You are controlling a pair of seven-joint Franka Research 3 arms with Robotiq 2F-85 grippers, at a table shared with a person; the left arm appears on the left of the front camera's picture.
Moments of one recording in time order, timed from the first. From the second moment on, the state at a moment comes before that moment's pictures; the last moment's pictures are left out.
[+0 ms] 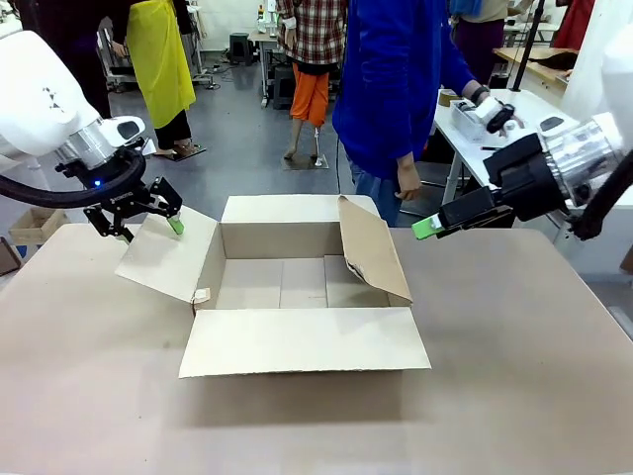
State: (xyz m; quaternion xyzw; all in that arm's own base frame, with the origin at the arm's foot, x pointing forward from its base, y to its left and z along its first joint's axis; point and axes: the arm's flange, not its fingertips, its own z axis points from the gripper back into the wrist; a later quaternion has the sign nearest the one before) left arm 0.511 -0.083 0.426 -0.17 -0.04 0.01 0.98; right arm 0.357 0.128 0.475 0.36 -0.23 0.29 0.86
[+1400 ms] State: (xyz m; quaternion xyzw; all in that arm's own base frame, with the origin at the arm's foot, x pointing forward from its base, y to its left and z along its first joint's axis) left arm 0.512 -0.080 0.426 -0.17 -0.04 0.02 0.98; right arm 0.425 0.390 0.483 -0.04 -0.04 0.25 0.97
